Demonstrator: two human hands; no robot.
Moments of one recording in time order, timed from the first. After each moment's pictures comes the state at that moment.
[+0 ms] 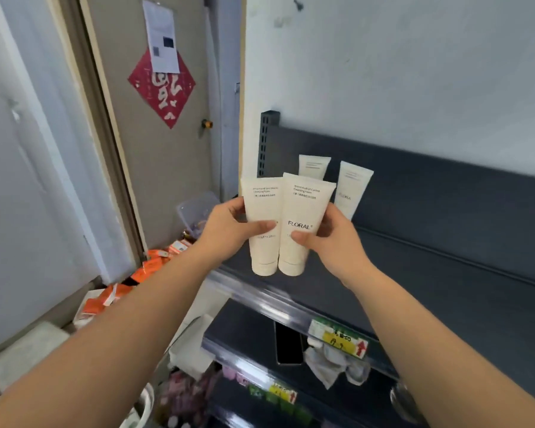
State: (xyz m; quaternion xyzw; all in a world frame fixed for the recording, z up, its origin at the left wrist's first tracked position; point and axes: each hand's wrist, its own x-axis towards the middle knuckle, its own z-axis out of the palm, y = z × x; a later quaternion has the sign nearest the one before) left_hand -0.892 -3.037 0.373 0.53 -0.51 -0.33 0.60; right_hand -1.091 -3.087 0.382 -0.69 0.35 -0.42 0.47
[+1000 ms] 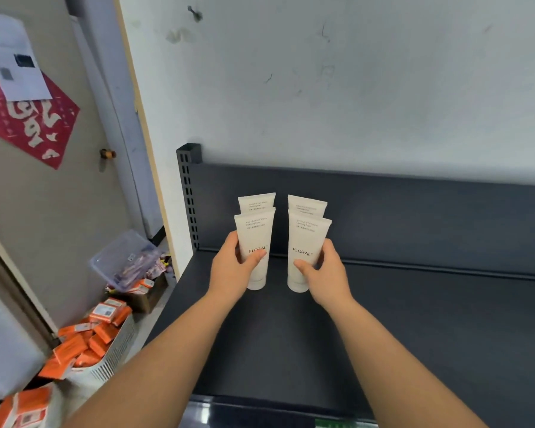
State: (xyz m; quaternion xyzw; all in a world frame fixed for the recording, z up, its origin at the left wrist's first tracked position) left_hand -0.922 -3.219 0.331 0.55 -0.57 -0.30 0.53; right_hand -1.107 -3.215 0.331 -0.57 0.58 -0.48 0.32
